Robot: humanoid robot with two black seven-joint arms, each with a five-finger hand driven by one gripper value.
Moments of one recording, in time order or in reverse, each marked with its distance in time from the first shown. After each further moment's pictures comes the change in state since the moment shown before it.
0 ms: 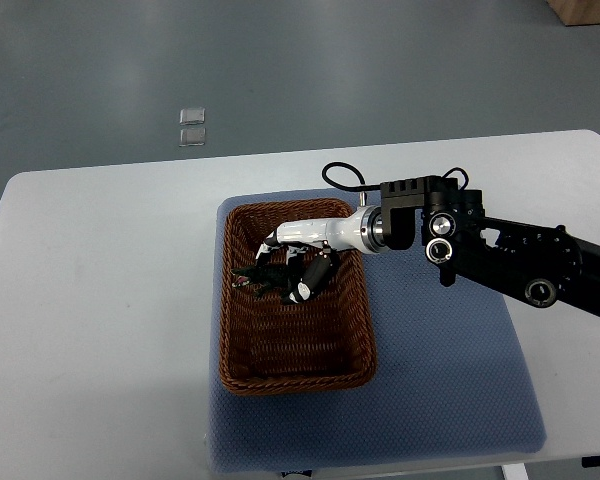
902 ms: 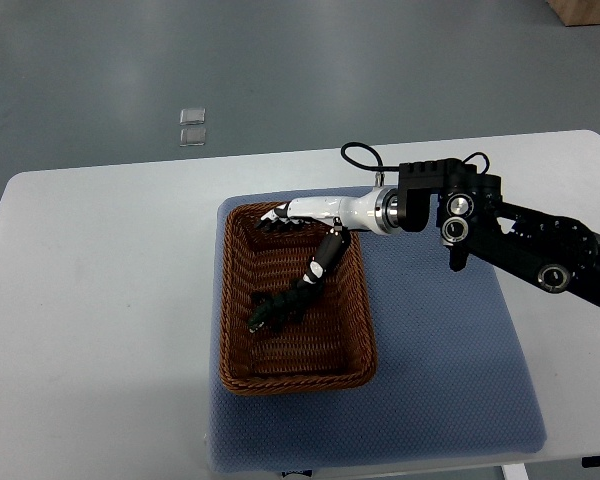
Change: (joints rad) left arm 0.000 0.000 0.000 0.001 0.000 0.001 0.000; right arm -0.024 -0.024 0.159 -0.013 0.022 0.023 0.001
